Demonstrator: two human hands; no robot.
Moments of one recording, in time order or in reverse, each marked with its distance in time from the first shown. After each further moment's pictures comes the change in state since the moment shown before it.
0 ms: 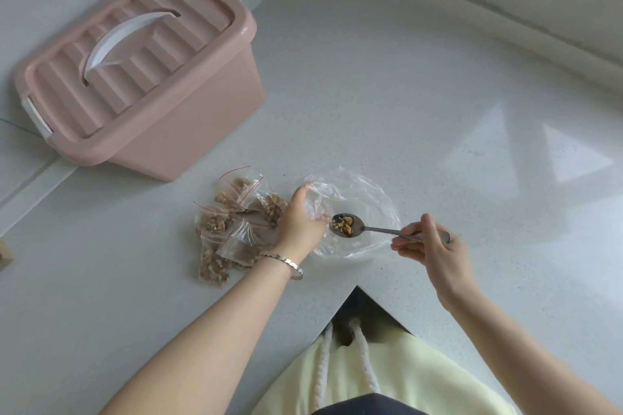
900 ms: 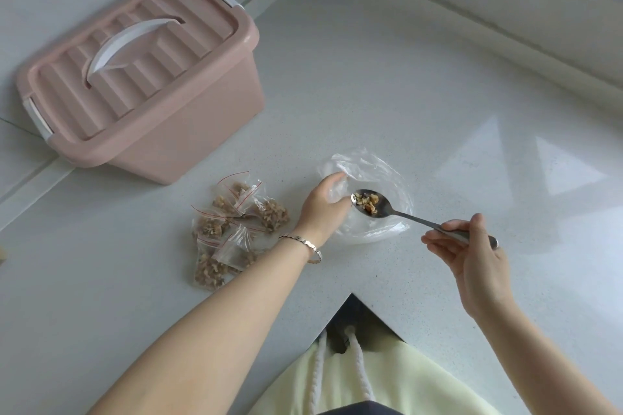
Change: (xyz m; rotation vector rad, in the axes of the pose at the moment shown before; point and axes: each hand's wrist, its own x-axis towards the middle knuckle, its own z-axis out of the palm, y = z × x) left_hand 0.013 0.039 0.018 -0.152 -0.100 0.091; right_hand -0.001 -0.021 -0.028 0.295 0.097 -0.074
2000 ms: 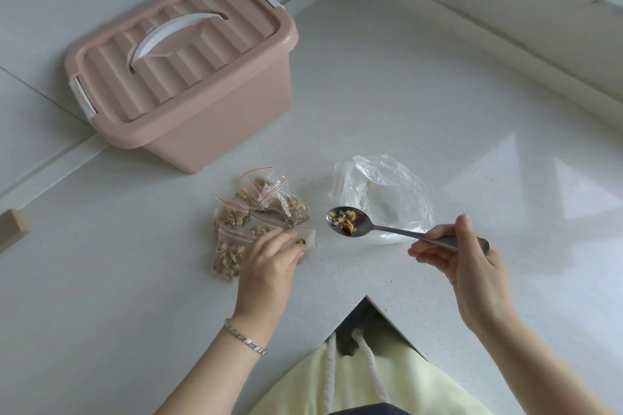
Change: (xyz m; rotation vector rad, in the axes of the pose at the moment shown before) left_hand -0.090 -0.090 -0.063 0.735 0.499 0.496; right_hand -0.037 -0.019 0.045 -0.167 -0.190 -0.017
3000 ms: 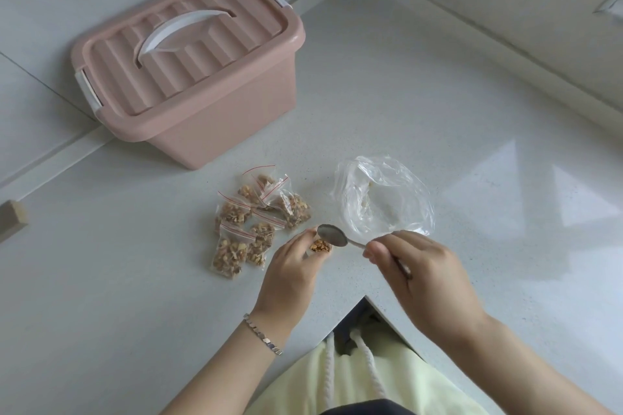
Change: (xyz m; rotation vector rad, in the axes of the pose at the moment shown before) left_hand 0.001 0.026 0.006 -0.017 -0.067 0.177; right_hand -0.018 -0.003 0.037 -0.966 -0.250 -0.953
